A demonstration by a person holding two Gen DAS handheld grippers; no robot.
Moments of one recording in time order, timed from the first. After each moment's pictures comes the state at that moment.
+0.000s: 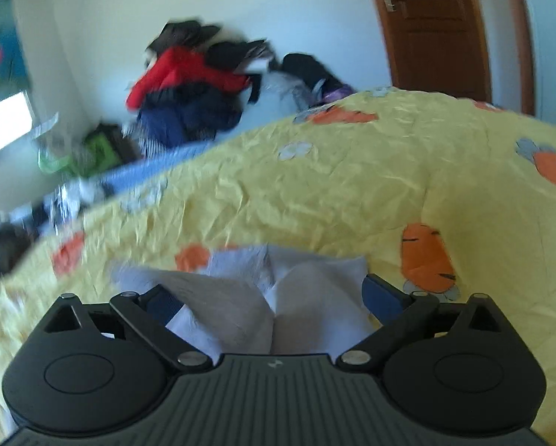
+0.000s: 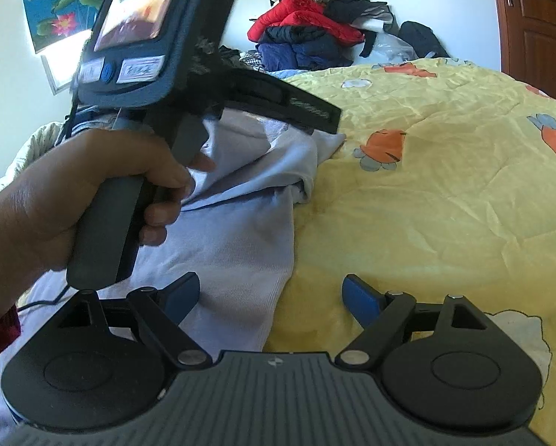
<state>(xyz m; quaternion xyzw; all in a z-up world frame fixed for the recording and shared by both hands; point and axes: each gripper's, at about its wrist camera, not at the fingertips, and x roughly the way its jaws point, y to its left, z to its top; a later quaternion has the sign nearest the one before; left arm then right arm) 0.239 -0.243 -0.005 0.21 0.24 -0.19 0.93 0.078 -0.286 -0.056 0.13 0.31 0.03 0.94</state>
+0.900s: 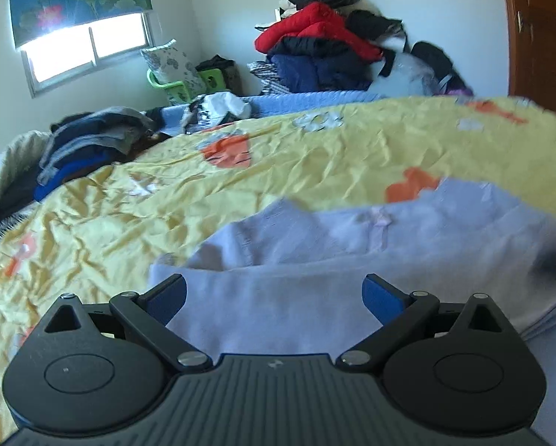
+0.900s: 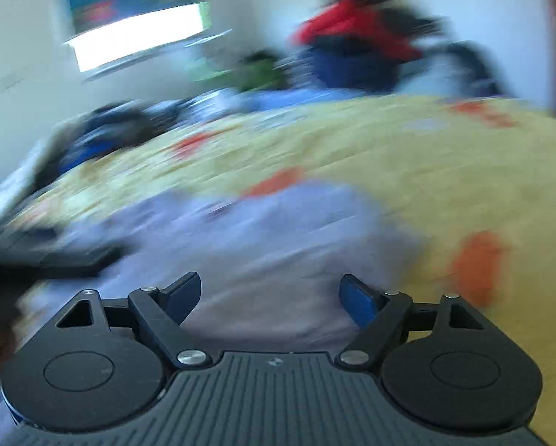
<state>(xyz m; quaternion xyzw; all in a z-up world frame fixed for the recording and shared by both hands) 0.254 -0.052 -0.014 0.11 0.29 -0.02 0.95 0.213 -0.291 -0.030 0.10 0.28 0.06 0.95</state>
